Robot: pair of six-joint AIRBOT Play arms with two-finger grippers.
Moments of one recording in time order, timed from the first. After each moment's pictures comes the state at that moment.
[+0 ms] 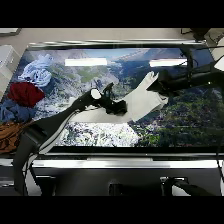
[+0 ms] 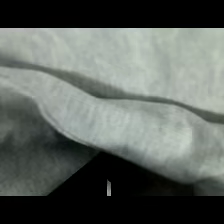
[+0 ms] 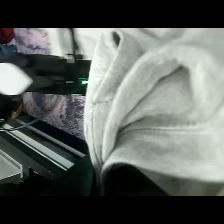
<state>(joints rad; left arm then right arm) -0.59 -2.05 1.73 0.70 -0.90 -1.66 -0.05 -1.30 1.53 -0.77 1.49 1.58</state>
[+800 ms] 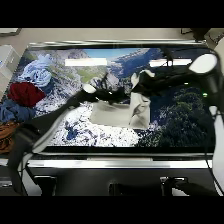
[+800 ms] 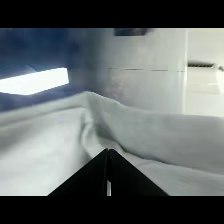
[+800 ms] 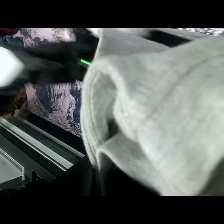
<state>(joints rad) -0.45 -1.97 1.72 0.43 -0.86 -1.45 0.15 -1.39 1.53 -0.81 1.34 1.65</state>
